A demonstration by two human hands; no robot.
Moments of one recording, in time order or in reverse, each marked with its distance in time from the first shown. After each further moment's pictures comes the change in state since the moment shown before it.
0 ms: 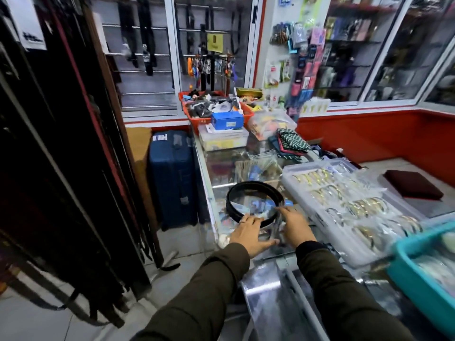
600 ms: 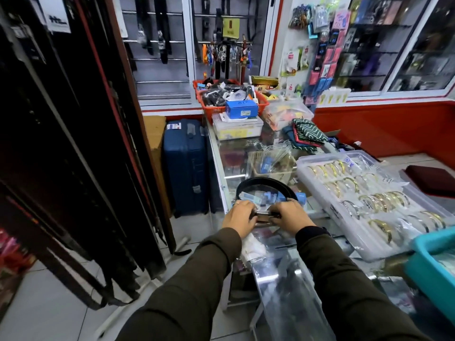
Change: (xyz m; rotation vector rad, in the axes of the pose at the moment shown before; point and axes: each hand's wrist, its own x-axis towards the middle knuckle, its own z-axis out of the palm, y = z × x) left_hand -0.015 -0.039 -0.028 0.016 0.235 0.012; right_hand 0.012 -0.034 0.012 -0.217 -0.112 -0.190
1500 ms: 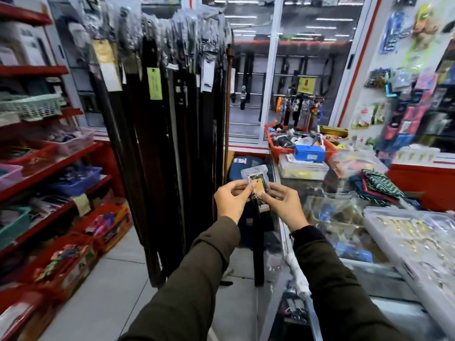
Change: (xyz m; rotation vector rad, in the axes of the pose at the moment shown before) left_hand -0.079 -0.046 -0.180 -0.867 0.874 -0.283; right_hand 0.006 -0.200 -0.077 1.233 0.223 -0.316
